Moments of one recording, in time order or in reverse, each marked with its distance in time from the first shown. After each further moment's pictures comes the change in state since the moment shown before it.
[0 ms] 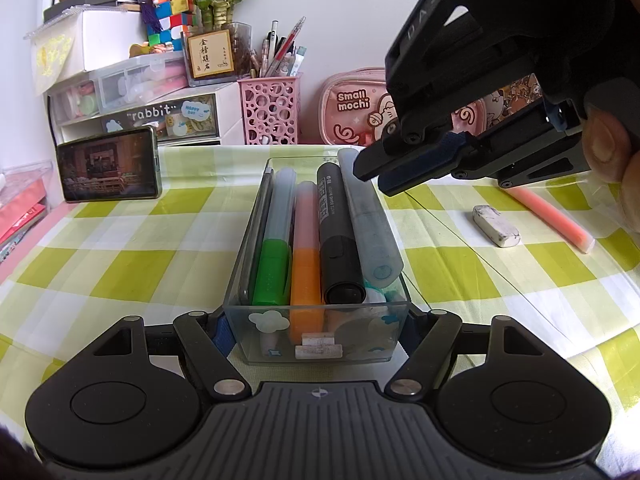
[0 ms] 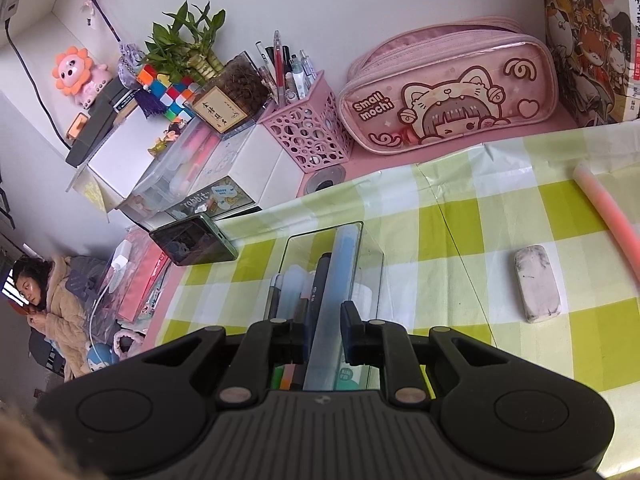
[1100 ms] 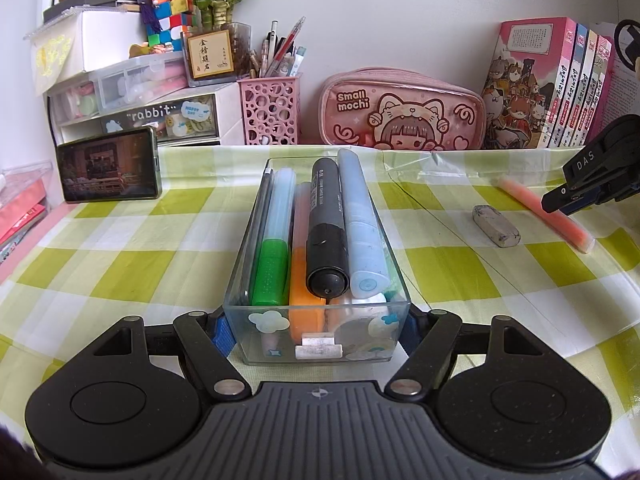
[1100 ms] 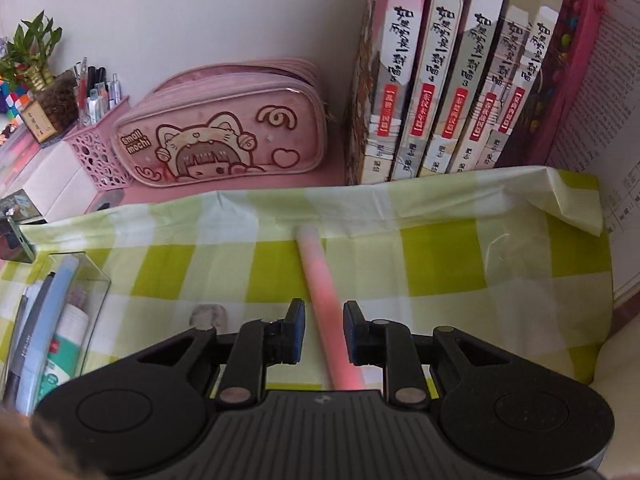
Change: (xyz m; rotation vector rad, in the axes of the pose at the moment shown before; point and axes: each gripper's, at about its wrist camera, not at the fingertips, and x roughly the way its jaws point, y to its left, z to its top) left arm 0.000 0.000 0.000 0.000 0.000 0.000; right arm -0.036 -0.124 0.032 -0.135 -0.043 -0.466
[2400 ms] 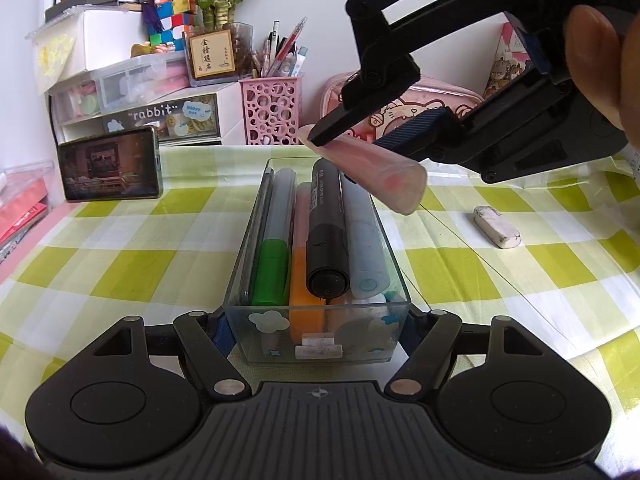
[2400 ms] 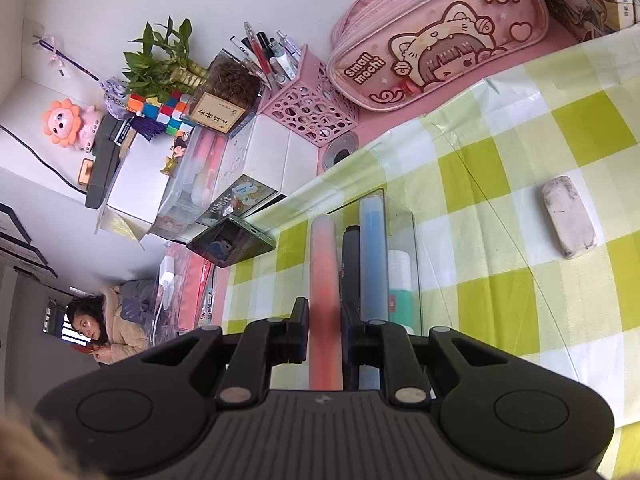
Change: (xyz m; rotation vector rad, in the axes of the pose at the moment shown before) left arm 0.000 0.000 0.001 -0.006 0.000 0.001; right arm -0.015 0.130 -0.001 0.354 0.217 0.585
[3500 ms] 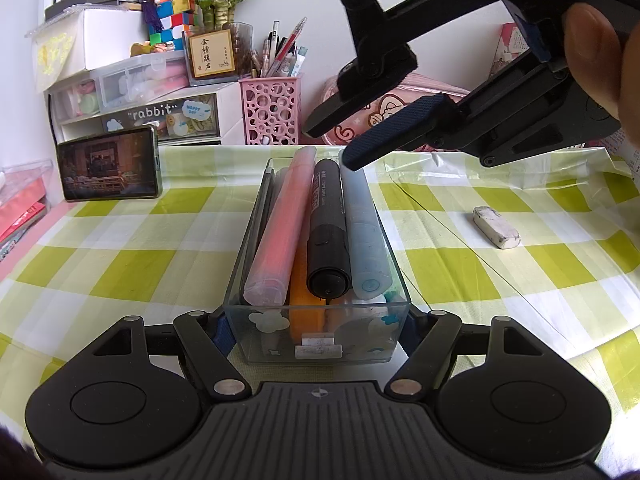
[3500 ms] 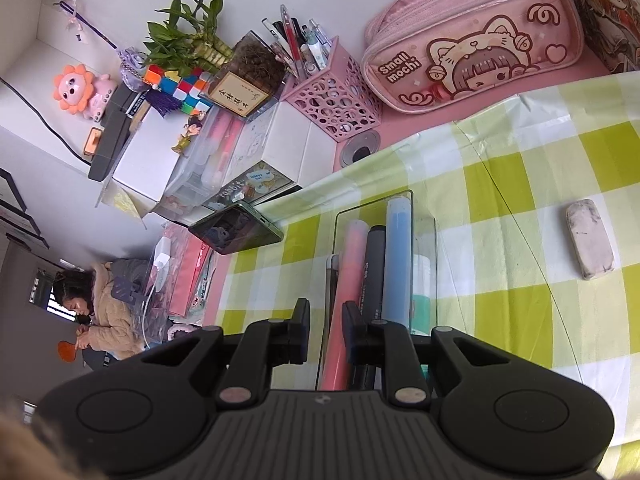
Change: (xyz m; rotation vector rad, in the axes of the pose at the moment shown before) left arm 0.001 0.000 0.000 -0.003 0.000 -0.002; right arm -0.005 0.008 0.000 -0.110 -0.014 0.000
